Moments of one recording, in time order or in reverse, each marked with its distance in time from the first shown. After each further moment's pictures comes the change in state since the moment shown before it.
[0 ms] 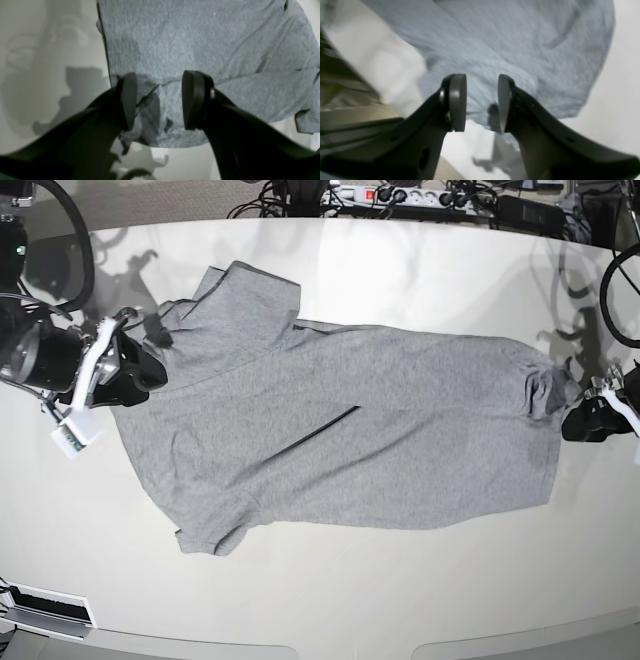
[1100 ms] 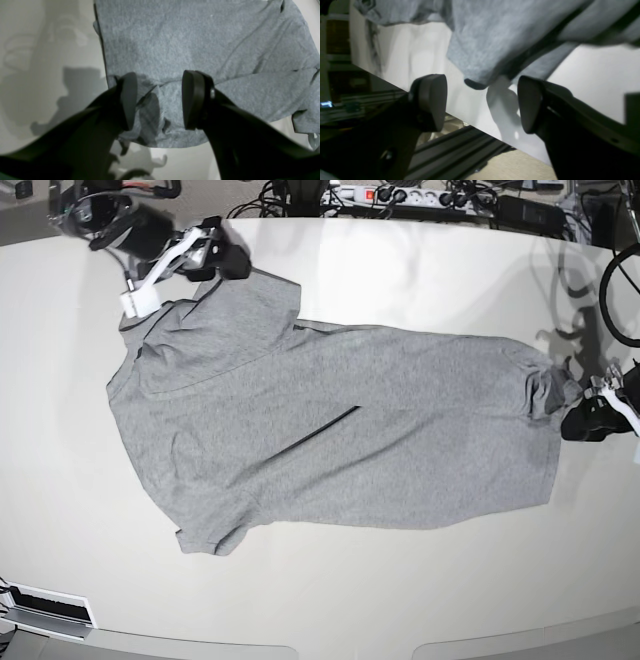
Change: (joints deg) left arm 0.2 0.0 0.0 0.0 -0.7 0.0 0.2; right arm -17.0 -23.0 0.9 -17.2 -11.3 0.8 15.2
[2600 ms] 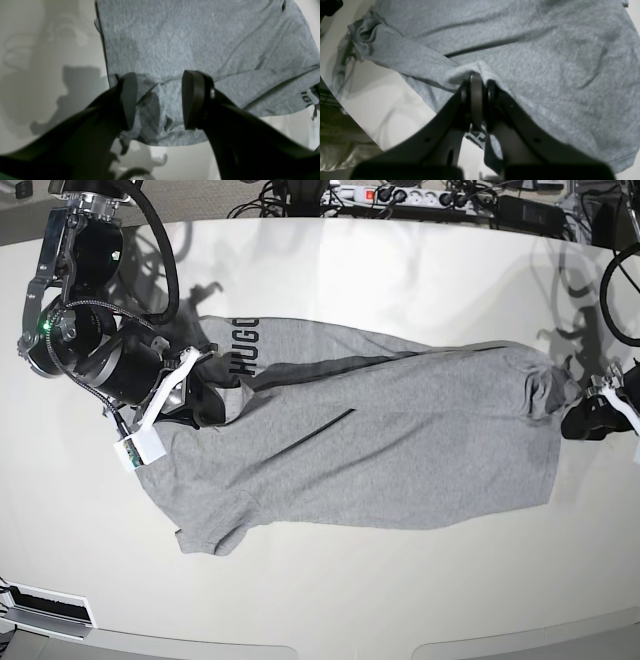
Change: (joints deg) left arm 0.0 0.0 0.0 0.0 0.0 0.0 0.7; right arm 21.7 -0.1 -0.7 11.7 -10.9 1.0 -5.9
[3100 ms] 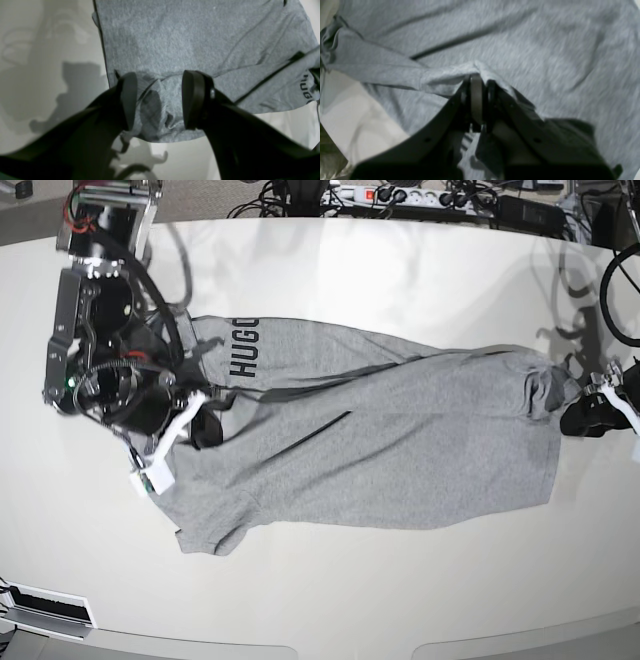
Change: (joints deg) left arm 0.0 -0.2 0.0 0.0 0.0 0.0 1.1; right arm 11.5 -0.1 0.0 -20.5 -10.1 0.1 6.5
